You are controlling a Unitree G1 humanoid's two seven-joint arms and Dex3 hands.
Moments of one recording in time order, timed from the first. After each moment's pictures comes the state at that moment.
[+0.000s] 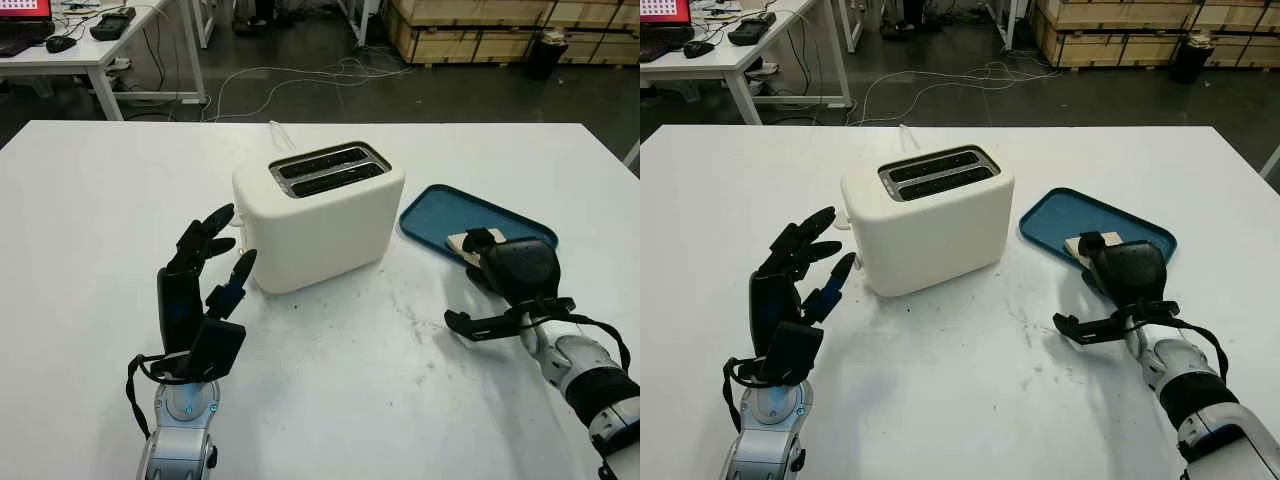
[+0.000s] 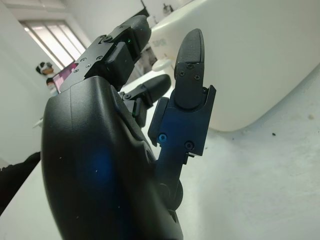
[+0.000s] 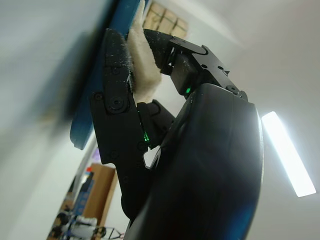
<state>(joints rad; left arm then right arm) 0.13 -0.04 -0.07 -0.19 0.29 -0.22 0.27 -0.45 -0.64 0.47 0.79 -0.93 0.01 -0.62</state>
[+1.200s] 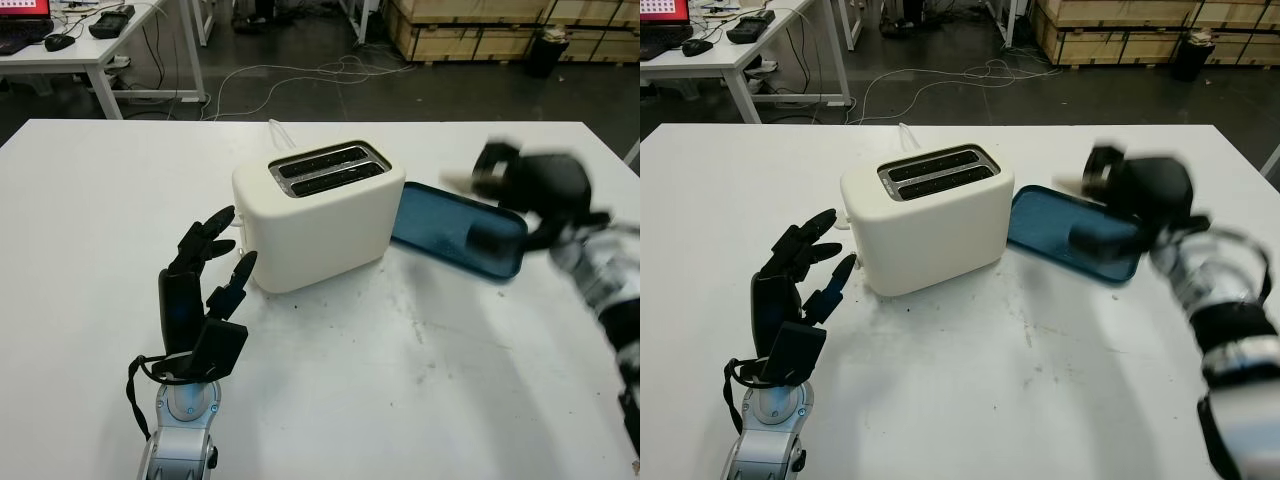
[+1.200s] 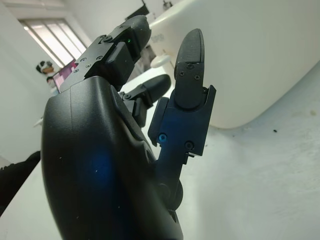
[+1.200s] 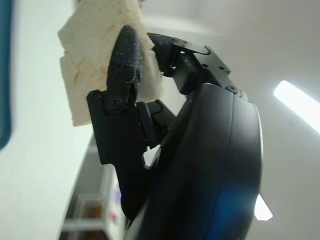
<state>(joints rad) 0.13 -0.04 -0.07 -0.18 0.30 -0.22 0.27 -0.83 -0.73 0.20 0.87 -0.57 -0.40 -0.21</state>
